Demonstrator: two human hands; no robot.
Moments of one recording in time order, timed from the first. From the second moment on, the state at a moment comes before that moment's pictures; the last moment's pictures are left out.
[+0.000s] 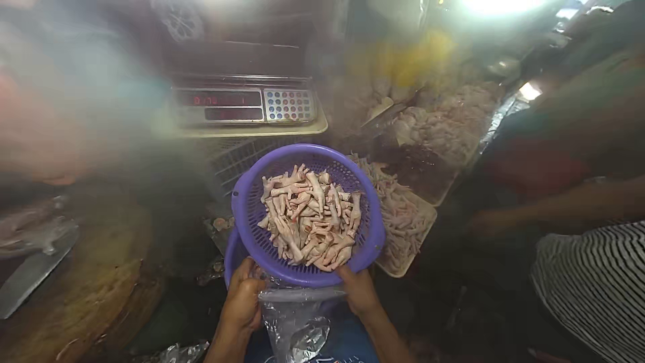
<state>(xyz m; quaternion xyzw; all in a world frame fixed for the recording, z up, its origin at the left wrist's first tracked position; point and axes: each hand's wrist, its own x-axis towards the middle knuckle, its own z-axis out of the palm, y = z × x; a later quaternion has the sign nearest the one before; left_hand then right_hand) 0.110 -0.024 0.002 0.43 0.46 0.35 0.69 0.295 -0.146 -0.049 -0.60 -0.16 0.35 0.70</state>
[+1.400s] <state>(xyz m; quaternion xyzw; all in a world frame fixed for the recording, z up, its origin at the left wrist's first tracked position) 0.137 0.036 -0.058 0.52 0.56 0.29 0.58 0.369 -0.073 -0.036 -0.72 -0.30 0.28 0.56</state>
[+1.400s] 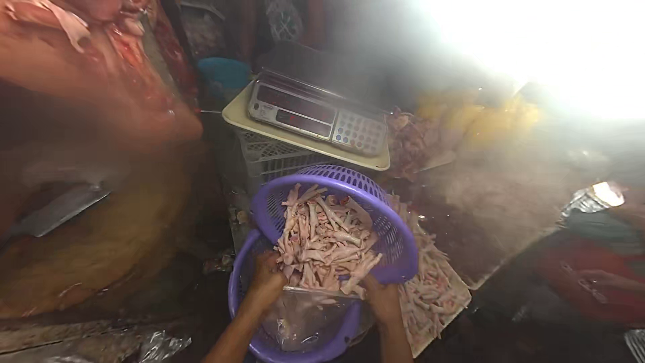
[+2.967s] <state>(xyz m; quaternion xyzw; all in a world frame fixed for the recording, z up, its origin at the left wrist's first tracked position) 0.169 0.049 -0.012 0.71 0.48 0.31 0.41 0.397 -0.078 -0.018 -0.72 -0.23 0.21 0.62</state>
